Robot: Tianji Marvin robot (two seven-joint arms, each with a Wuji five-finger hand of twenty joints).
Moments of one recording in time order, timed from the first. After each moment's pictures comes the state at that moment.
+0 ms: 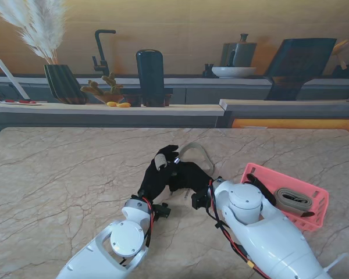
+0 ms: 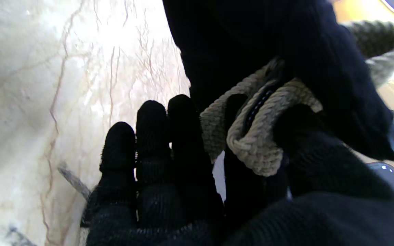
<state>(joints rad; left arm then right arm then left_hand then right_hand) 1.42 -1.32 -0.87 -1.39 0.00 -0.26 0.44 -1.34 -1.22 1.03 -1.40 0.49 0.20 0.23 0.96 0.01 -0.02 -0.09 0.22 -0.01 0.57 0.39 0.51 0.08 0.34 0.28 0.38 0.11 0.37 0.31 0.11 0.10 0.73 0.37 0.64 -0.35 0.52 -0.19 0.75 -0.10 0.89 0.39 0.91 0.19 0.79 0.51 0.71 0.18 0.96 0.89 0.34 0.19 1.04 0.81</state>
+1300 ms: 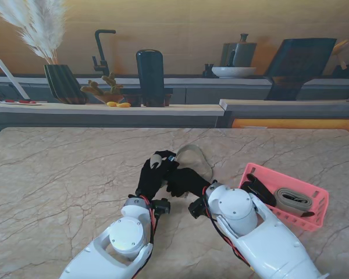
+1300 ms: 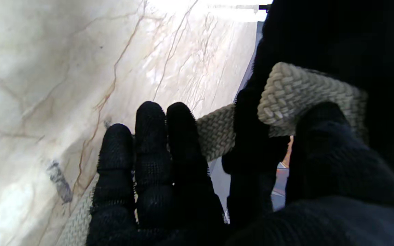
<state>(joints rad) 1.47 -1.35 -0.92 -1.47 -0.23 -0.17 0.48 -1.36 -1.22 1.00 -1.46 0.11 0.22 0.16 1.16 -0.10 -0.01 -0.09 0.54 0.03 0.82 0.41 0.93 0.12 0.51 0.38 0.69 0.19 0.52 0.36 0.30 0.19 0.90 0.46 0.55 -0.36 0.45 -0.19 0.80 -0.18 0.67 0.51 0.80 0.22 0.73 0.49 0.65 0.20 0.86 0.81 0.31 0.22 0.98 0.80</state>
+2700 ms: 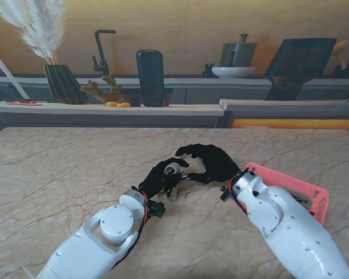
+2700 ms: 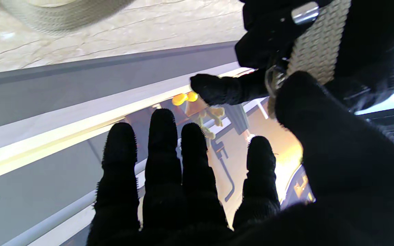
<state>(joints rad) 1.36 -1.27 -0.90 -1.39 -0.13 -0.11 0.12 -1.36 -1.10 1.11 -1.41 -0.71 -0.48 -0.17 0.38 -0.71 0.90 -0.17 0.51 0.10 0.65 0.42 1.14 0.04 1.11 0.92 1.22 0.15 1.53 0.71 0.90 0.31 1.56 0.43 0.57 -0.67 0.84 -0.10 0.25 -0.32 0.65 0.55 0.56 0.10 0.55 0.40 0.65 0.07 0.41 0.54 0.36 0.17 0.74 0.67</state>
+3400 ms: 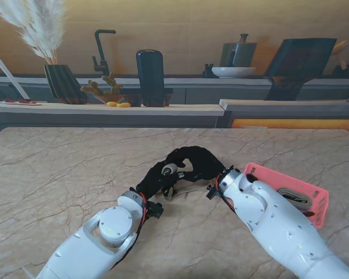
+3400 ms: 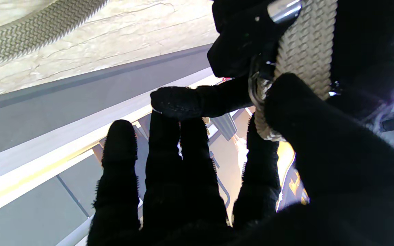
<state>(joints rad) 1.36 -1.26 -0.90 -1.37 -0.13 -0.13 0.15 -1.22 -1.14 0.93 -1.24 -0.58 -0.53 -0.21 0.35 -0.71 0.91 -0.17 0.50 0.16 0.63 0.40 1.12 0.03 1.11 0.93 1.22 0.14 1.54 0.71 0.90 0.31 1.56 0.42 0.58 -0.68 0.96 -0.17 0.53 -0.34 0.76 0.50 0.73 0.09 0.54 0.39 0.70 0.05 0.51 0.60 0.39 0.17 0.76 0.67</state>
